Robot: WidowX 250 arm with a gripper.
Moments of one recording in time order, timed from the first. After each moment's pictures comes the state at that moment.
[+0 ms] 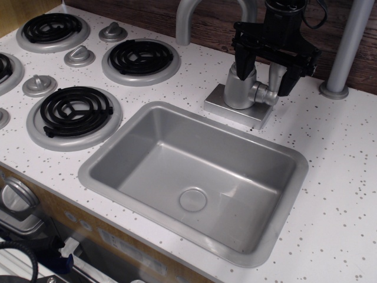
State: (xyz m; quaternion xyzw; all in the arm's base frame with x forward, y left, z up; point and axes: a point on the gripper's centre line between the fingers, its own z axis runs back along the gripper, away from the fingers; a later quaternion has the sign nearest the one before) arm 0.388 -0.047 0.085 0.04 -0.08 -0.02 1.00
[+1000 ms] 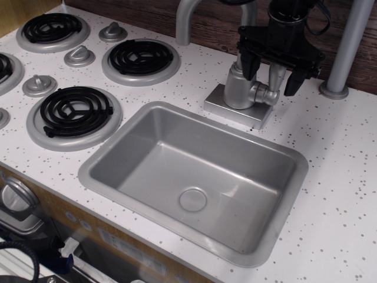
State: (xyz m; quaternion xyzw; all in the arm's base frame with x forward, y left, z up) arm 0.399 -0.053 0.081 0.04 -0.15 -0.01 0.99
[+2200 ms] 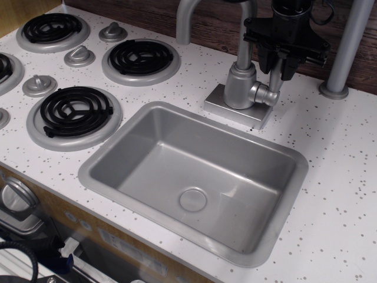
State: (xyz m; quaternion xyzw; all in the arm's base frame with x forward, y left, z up) arm 0.420 -0.054 0.086 0.03 -0.20 -0.02 0.98
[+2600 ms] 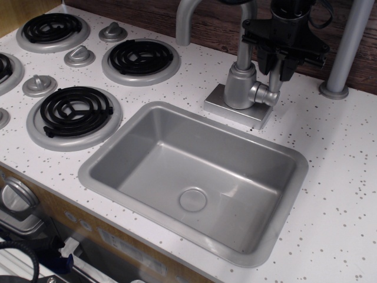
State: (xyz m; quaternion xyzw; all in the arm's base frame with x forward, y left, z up) arm 0.407 -0.052 0.084 0.04 -0.19 0.00 0.98
